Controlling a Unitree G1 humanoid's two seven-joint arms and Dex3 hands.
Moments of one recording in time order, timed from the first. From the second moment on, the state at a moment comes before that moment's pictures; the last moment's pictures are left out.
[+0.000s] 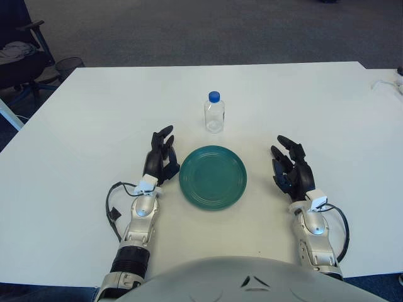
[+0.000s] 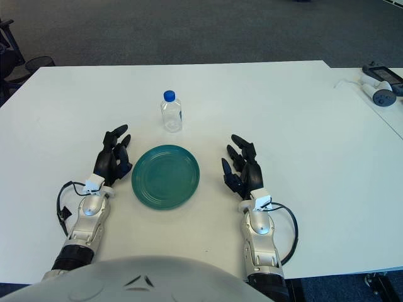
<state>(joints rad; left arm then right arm) 0.08 0.02 -0.02 0.31 0.09 -0.49 0.05 0.27 0.00 -0.01 0.05 0.00 -0.28 0.00</state>
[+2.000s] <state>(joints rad) -0.28 0.07 0.13 0.52 0.12 -0.52 0.29 0.19 -0.02 -0.02 0.14 -0.02 -0.33 -0.02</state>
